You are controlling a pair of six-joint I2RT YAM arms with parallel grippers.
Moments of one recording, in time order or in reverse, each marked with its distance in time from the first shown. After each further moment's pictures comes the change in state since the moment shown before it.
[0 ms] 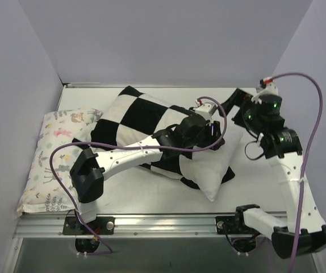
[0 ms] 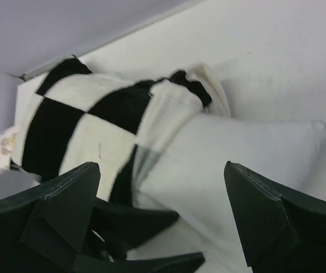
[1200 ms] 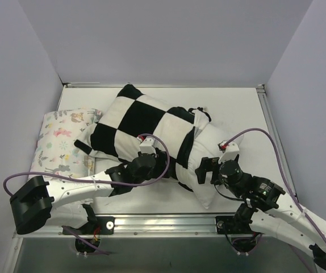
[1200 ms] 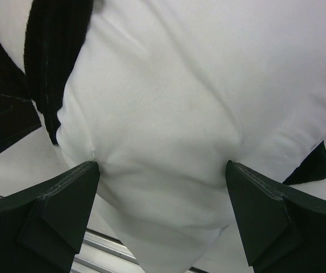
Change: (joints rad) left arm 0.011 -0.619 -0.962 0.212 -0.254 -0.195; right arm 0.762 -0.513 -0.729 -0.023 0.458 0.066
